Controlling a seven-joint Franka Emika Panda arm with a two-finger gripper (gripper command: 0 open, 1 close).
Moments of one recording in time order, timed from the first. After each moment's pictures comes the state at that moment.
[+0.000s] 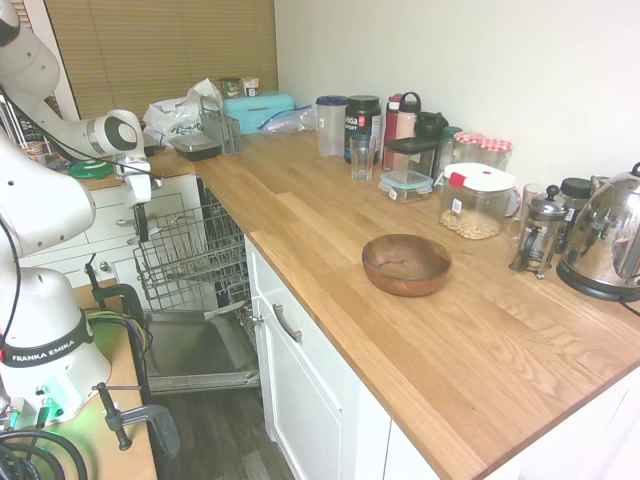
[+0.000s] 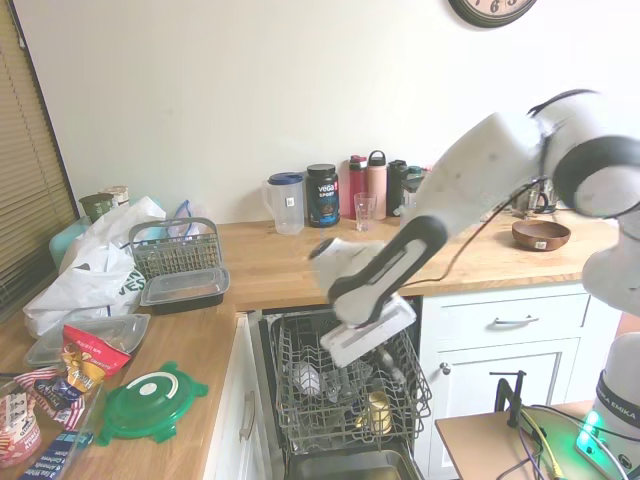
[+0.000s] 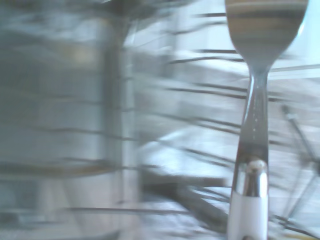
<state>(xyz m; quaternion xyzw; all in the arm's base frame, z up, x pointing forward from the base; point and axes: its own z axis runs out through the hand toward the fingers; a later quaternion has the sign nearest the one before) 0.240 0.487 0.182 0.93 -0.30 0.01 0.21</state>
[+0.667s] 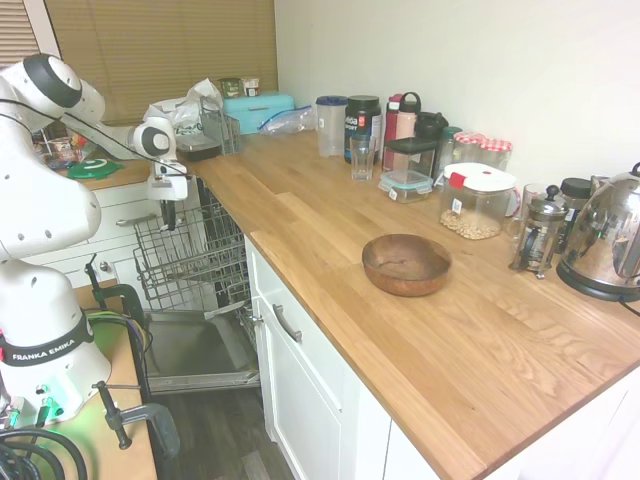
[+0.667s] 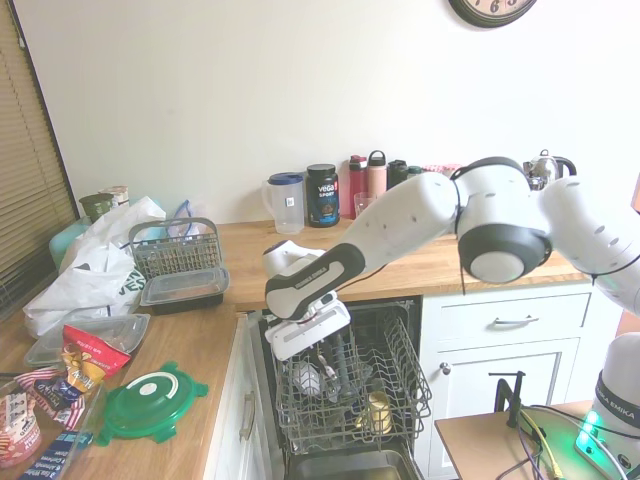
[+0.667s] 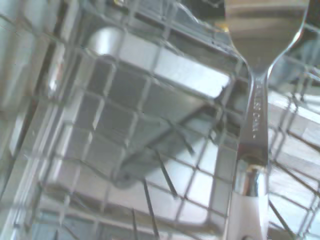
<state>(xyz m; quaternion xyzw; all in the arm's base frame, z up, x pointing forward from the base) 0.332 0.596 0.169 0.96 -0.24 -0.01 0.16</state>
